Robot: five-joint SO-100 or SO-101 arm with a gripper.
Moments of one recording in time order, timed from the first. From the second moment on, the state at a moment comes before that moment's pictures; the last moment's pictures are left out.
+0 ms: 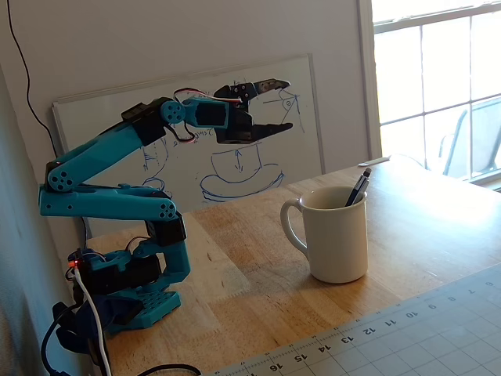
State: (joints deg) arm -0.7 162.1 148.6 27.2 -22.7
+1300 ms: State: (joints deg) arm -1.8 190.5 176.0 66.6 -8.5
